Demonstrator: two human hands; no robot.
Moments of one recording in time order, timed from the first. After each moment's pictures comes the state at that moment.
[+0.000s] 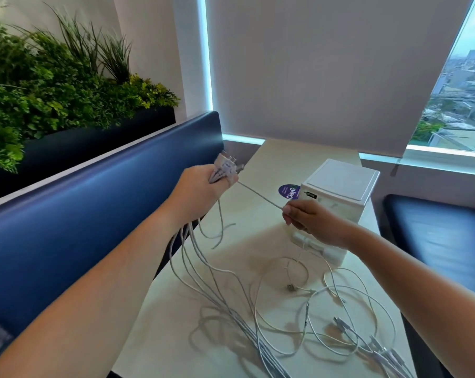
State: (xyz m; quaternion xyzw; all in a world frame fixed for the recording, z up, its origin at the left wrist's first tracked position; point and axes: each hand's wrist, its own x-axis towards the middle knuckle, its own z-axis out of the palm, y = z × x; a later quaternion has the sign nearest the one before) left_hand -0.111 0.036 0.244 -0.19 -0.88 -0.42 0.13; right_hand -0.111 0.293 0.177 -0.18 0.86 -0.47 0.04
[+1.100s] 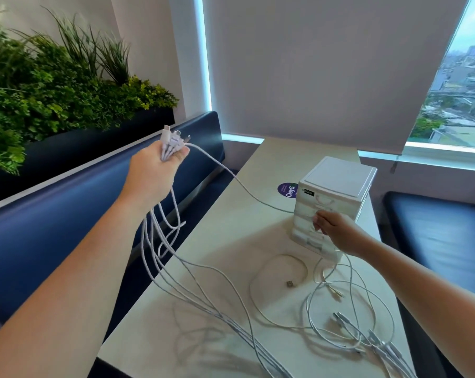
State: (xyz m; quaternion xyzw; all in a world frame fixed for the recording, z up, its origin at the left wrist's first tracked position) left_hand -0.120 -0.011 0.260 -0.07 -0.87 -0.42 0.25; right_hand -0.105 0.350 0.136 -0.03 0.94 -0.33 -0.06
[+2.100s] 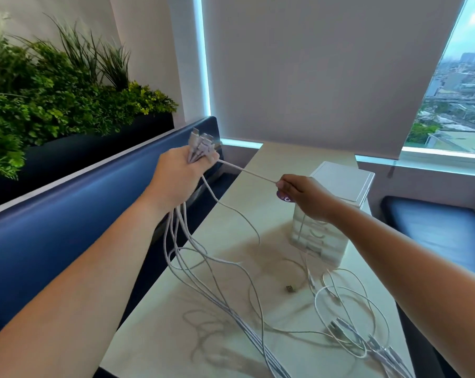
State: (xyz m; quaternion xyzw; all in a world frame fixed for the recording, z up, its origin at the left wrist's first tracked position) left_hand -0.118 0.017 0.267 -0.15 -0.82 -0.52 0.17; right_hand -0.128 0.283 0.219 -0.15 0.93 -0.33 -0.10
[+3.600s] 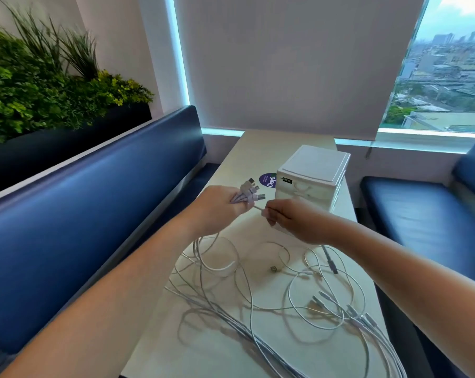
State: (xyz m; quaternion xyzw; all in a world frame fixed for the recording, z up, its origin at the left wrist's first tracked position) left_hand -0.083 0.089 0.221 -0.22 -0.91 -0.35 -0.04; right_hand -0.051 0.288 0.202 -0.17 0.97 -0.19 -0.01
